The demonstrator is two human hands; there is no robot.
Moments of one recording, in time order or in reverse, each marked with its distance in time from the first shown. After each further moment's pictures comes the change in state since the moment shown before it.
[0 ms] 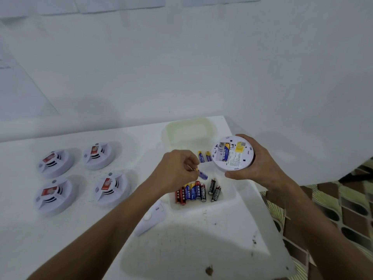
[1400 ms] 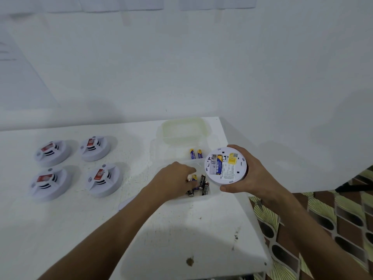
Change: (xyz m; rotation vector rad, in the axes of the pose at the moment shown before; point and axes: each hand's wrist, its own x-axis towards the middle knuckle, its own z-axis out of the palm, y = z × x) left_hand 0.000 -0.014 0.049 0.543 -0.092 0.096; right_hand -0.026 0.020 -0.018 -0.045 -0.150 -0.008
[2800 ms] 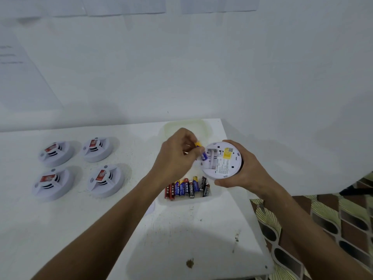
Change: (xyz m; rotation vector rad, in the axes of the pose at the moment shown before) left_hand -0.002 0.027 -0.051 -0.823 0.428 -0.022; right_hand 0.017 -0.011 0.008 0.076 0.018 -0.090
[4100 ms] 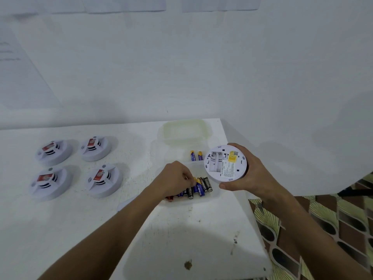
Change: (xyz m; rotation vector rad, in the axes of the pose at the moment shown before) left_hand -0.004 -0.056 0.013 0.480 -0.359 -0.293; right_hand -0.008 0.008 -0.011 -0.048 0.001 0.080
